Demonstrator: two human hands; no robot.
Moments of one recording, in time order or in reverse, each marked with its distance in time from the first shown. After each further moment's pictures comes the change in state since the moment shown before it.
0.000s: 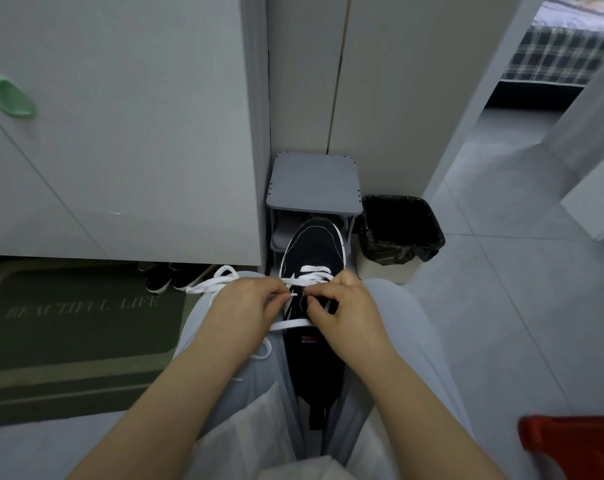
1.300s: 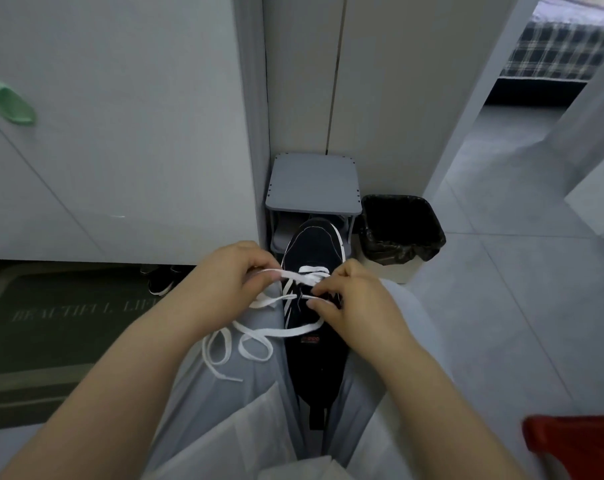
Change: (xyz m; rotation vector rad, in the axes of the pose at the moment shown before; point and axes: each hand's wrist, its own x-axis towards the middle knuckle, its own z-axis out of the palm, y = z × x) left_hand 0.018 0.016 -0.050 -0.001 -0.191 0.027; right_hand 0.006 0.002 -0.027 -0.276 -0.107 -0.116
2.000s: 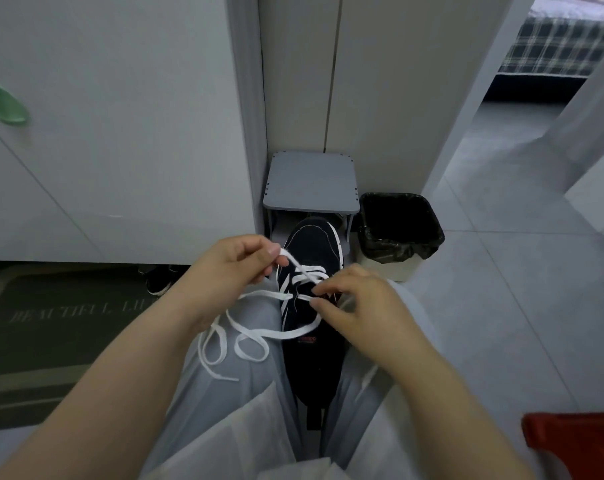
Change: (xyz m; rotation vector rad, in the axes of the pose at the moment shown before) left_hand 0.008 0.011 0.007 -0.719 0.040 -0.252; right_hand -0.010 0.001 -0.015 0.112 -0.005 -0.026
